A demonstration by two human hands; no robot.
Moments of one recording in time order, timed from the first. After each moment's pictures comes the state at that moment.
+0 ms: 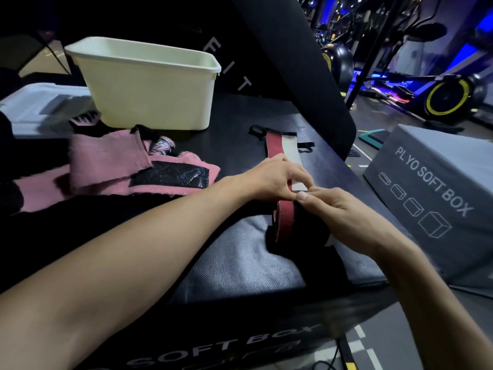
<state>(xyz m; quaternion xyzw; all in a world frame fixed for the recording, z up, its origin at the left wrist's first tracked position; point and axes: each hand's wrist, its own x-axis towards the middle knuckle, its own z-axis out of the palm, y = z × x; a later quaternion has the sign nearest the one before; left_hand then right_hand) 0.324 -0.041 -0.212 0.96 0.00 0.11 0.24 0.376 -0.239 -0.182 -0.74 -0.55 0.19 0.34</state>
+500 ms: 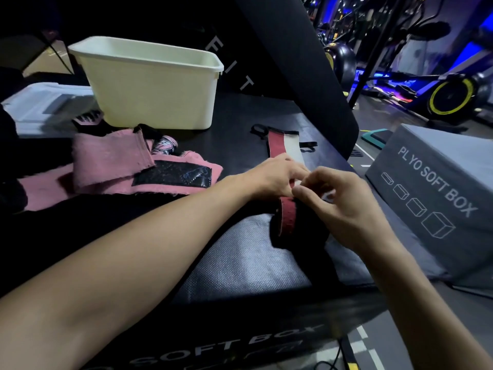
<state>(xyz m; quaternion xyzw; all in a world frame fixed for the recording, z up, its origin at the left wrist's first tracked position) 0.320 -0.040 -0.209 0.96 0.00 0.11 0.26 0.364 -0.226 -0.181 -0.76 -0.53 -0.03 0.38</state>
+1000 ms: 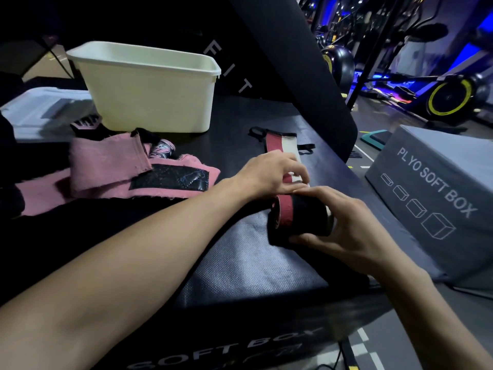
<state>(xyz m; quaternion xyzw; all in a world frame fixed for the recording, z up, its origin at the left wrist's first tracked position) 0.323 -0.035 -0.210 0.96 0.03 0.20 0.19 0.374 -0.254 -0.189 -0.72 -0.63 -0.01 0.27</state>
